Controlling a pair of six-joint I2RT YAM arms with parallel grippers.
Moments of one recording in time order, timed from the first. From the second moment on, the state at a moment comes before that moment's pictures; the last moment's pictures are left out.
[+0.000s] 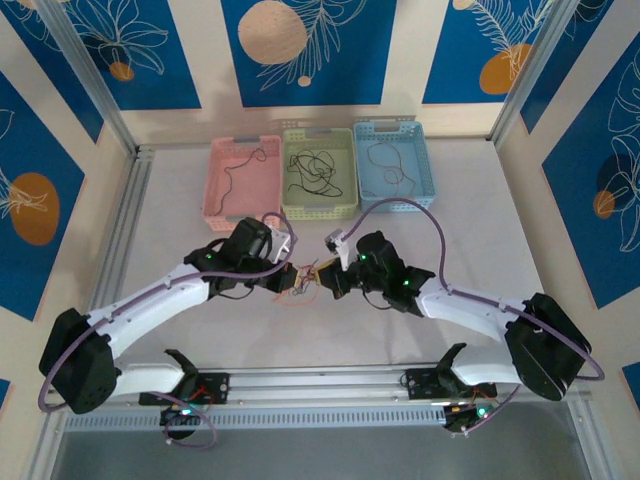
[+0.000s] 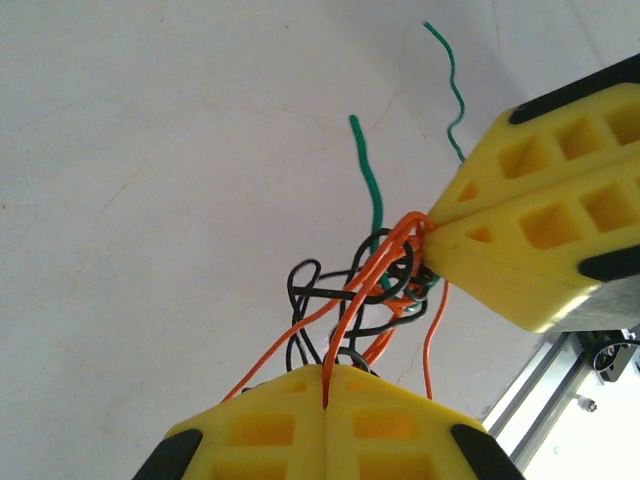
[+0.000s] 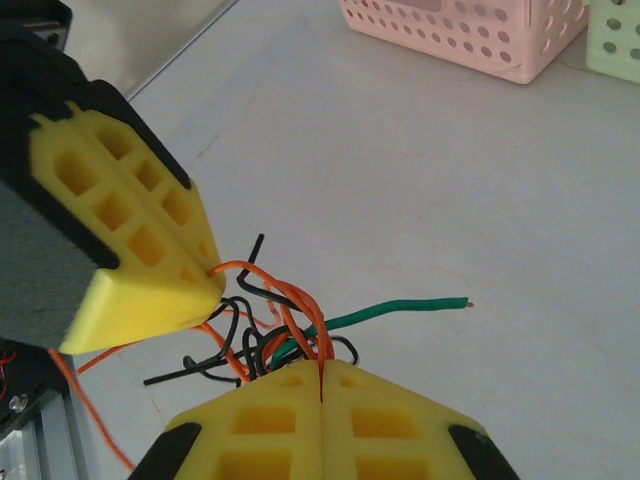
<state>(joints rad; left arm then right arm) -0.70 1.24 0.85 -0.49 0.33 -0.37 0.78 1.25 0.60 0.11 -0.31 0.28</state>
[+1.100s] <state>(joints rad) -0.71 0.81 0.84 -0.45 0.49 -0.41 0.78 0.95 0.41 0.19 -0.51 0.15</state>
